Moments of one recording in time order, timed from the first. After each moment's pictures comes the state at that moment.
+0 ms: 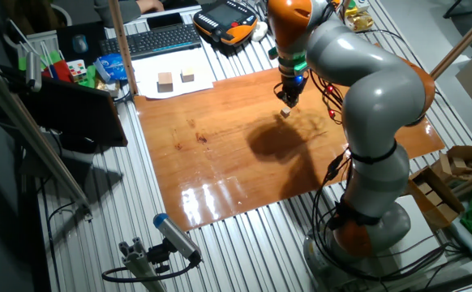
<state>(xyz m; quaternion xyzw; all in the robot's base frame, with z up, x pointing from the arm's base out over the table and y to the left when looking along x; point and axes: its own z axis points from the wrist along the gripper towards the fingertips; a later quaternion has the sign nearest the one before) 0.515 0.001 0.236 0.18 -0.97 0.05 0.14</state>
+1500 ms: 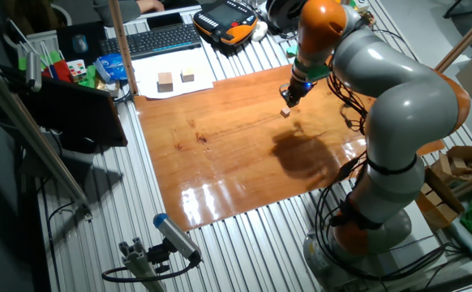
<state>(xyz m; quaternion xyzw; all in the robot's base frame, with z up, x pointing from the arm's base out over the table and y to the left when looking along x) 0.515 0.001 0.236 0.07 -1.00 -0.01 0.03</state>
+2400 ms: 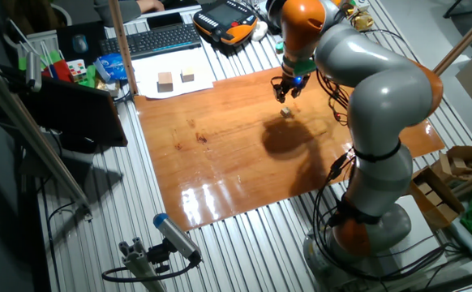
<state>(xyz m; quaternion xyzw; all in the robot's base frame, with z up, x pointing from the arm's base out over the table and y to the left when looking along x) 0.564 -0.013 0.197 0.05 -1.00 0.04 0.05</state>
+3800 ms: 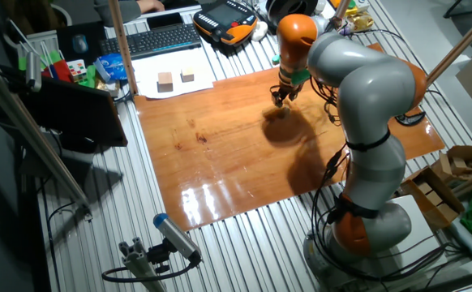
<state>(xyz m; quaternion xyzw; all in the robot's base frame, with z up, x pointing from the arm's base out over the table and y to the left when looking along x) 0.603 -0.048 0.102 0.11 -0.99 0.04 0.03</state>
